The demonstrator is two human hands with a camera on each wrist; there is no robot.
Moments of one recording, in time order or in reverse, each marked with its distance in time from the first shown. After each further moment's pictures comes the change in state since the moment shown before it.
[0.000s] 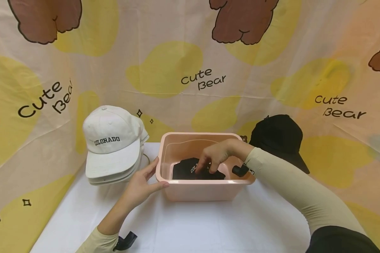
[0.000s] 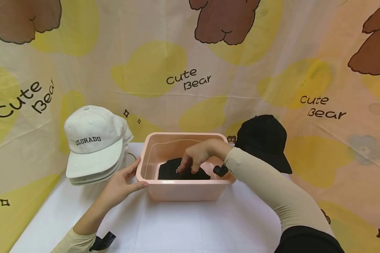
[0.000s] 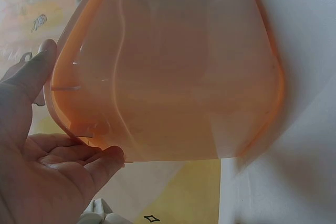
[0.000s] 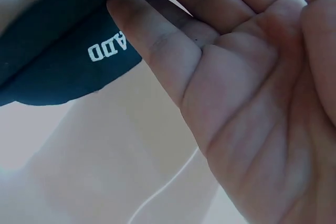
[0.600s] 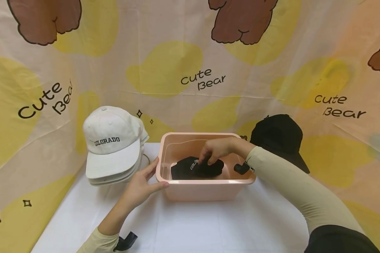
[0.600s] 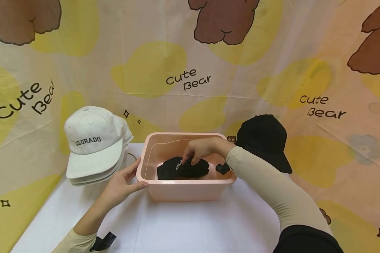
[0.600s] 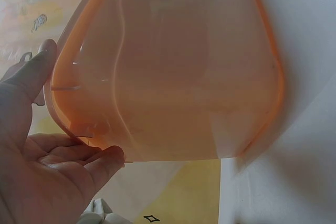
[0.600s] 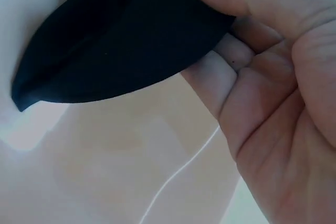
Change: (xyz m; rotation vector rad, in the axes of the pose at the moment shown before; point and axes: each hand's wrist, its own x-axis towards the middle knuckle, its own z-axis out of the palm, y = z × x) left_hand 0.001 0.000 0.000 -0.015 -0.005 0.003; right_hand -0.004 0.023 -0.013 -0.039 0.179 -0.005
